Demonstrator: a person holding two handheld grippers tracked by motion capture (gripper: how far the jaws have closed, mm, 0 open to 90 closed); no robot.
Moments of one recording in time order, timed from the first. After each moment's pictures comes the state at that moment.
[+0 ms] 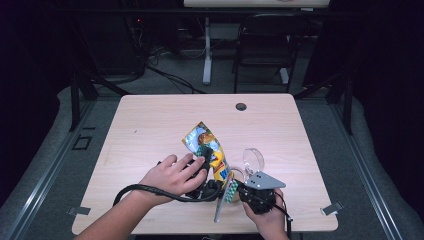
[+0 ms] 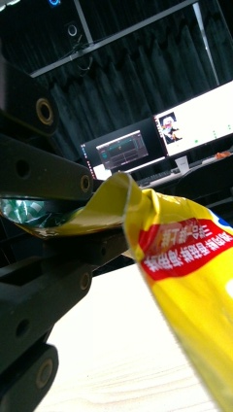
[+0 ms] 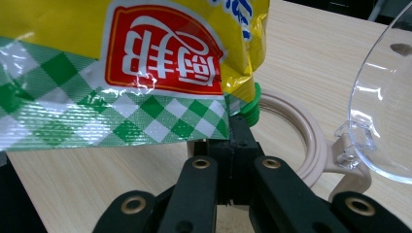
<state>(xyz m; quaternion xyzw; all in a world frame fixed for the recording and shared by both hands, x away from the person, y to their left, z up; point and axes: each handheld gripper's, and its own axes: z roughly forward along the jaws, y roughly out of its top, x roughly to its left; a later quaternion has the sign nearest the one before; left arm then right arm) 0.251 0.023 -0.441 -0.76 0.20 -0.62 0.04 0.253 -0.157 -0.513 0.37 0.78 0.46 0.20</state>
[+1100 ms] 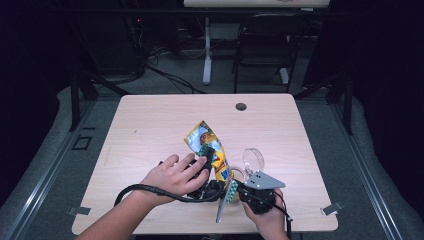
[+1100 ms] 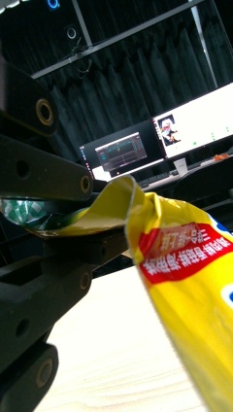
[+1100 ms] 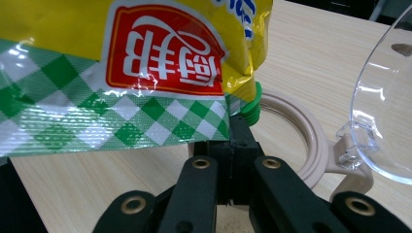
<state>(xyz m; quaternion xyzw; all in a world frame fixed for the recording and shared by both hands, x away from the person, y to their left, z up) 0.249 0.019 -0.438 -0.76 0.20 -0.62 0.04 0.254 -0.157 -0.513 0.36 0.78 0.46 0.20</state>
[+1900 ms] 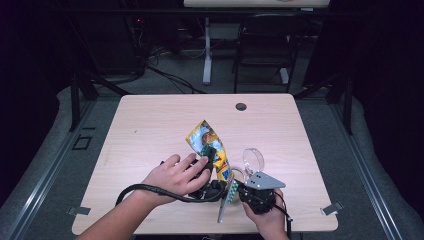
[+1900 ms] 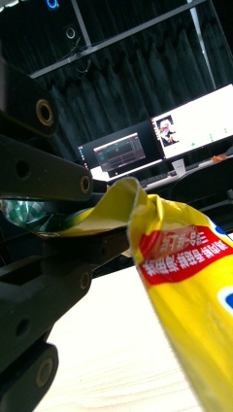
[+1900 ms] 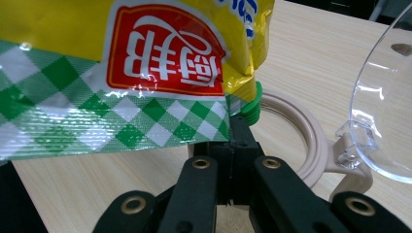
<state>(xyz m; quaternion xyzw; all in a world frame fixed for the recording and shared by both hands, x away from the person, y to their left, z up) 0.249 0.016 -0.436 -0.76 0.20 -0.62 0.04 0.253 -0.157 -0.513 0.36 0.78 0.46 0.20</state>
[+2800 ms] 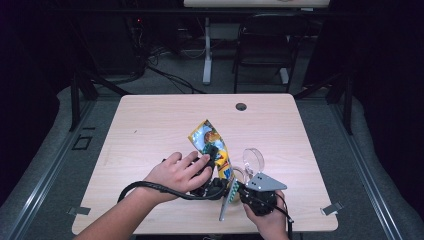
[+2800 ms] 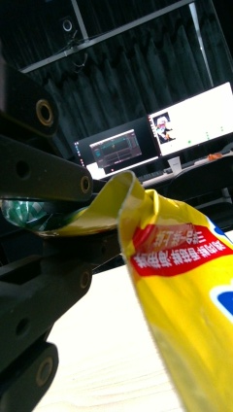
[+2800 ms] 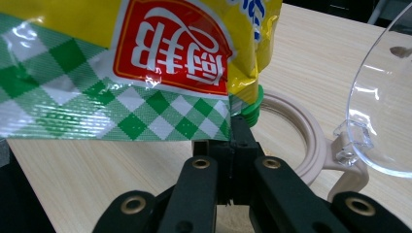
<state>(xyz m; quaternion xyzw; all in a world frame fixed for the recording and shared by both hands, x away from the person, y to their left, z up) 0.252 0.012 -0.432 -0.77 0.20 -0.61 0.03 0.249 -0.158 -0.510 0.36 0.78 0.46 0.20</state>
